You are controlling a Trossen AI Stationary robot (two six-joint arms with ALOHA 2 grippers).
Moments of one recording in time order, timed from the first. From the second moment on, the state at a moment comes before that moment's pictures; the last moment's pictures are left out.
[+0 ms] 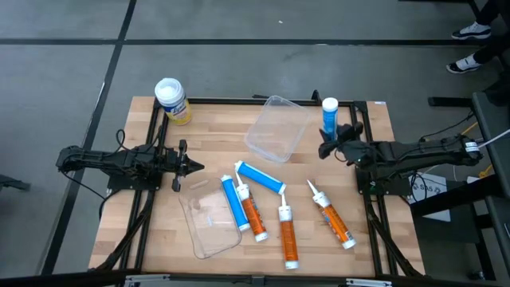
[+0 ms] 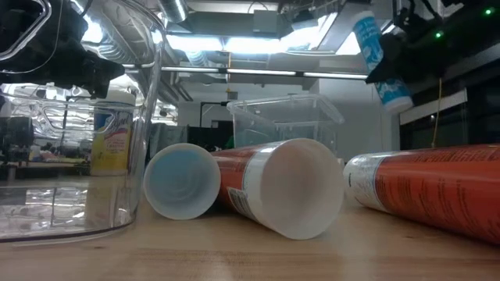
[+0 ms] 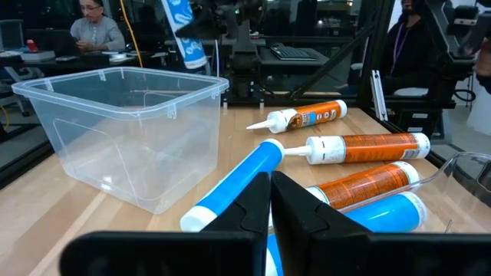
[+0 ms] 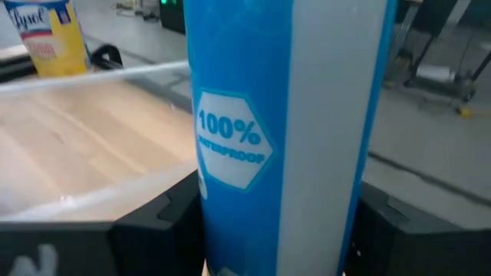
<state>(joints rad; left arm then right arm) -0.03 0.12 0.01 0.05 -0.03 -0.03 0.06 0.72 0.49 -0.28 0.99 0.39</state>
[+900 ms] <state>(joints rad) -0.03 0.12 0.01 0.05 -0.03 -0.03 0.12 0.72 0.49 0.17 0.58 0.05</state>
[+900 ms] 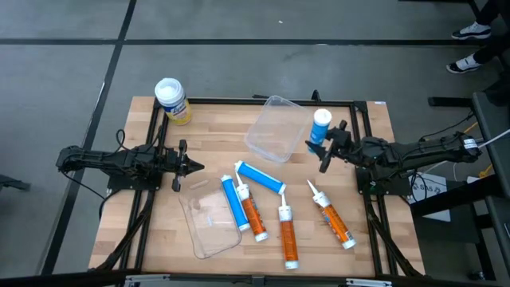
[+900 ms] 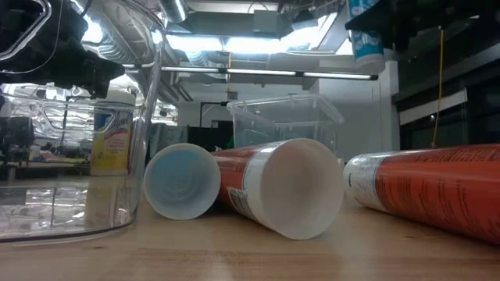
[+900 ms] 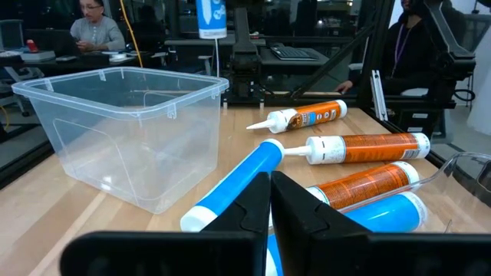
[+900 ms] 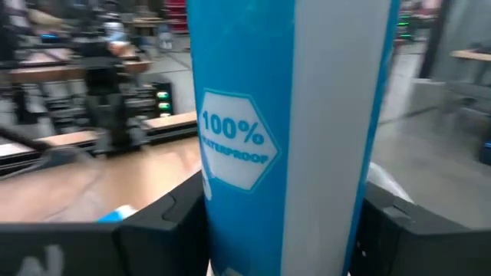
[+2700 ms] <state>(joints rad) -0.03 0.12 0.01 0.05 -0.03 -0.03 -0.08 1.21 1.36 -0.61 0.42 -0.20</state>
